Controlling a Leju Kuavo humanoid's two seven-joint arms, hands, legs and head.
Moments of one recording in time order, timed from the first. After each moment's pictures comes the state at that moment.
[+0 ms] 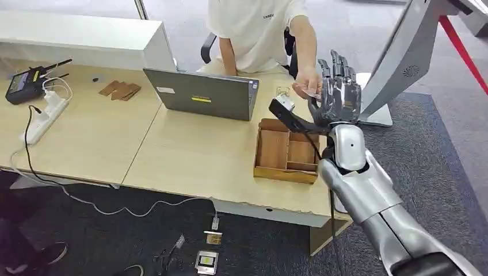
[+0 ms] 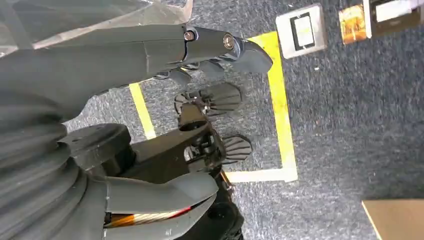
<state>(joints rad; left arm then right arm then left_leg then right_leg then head) -0.24 0.07 -0.98 -0.31 0.68 0.17 -0.06 -0.93 -0.05 0.75 -0.80 1.21 -0.45 0.33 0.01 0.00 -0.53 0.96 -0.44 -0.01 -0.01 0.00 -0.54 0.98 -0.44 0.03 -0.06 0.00</state>
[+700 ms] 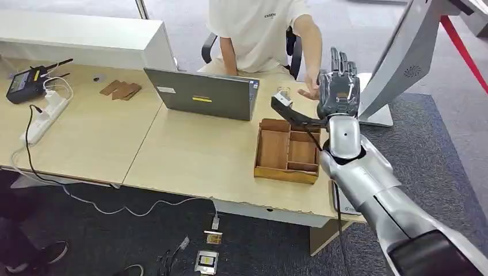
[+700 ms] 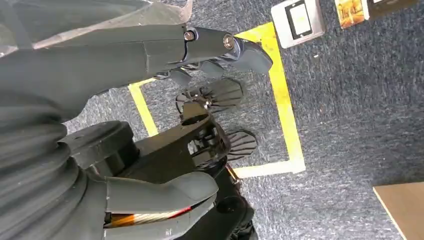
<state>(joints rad) -0.24 0.06 -1.00 -0.29 0.64 0.13 -0.06 -1.05 -0.02 0.87 -0.56 1.26 -0.46 0.39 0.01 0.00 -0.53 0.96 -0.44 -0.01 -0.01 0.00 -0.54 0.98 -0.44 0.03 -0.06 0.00</state>
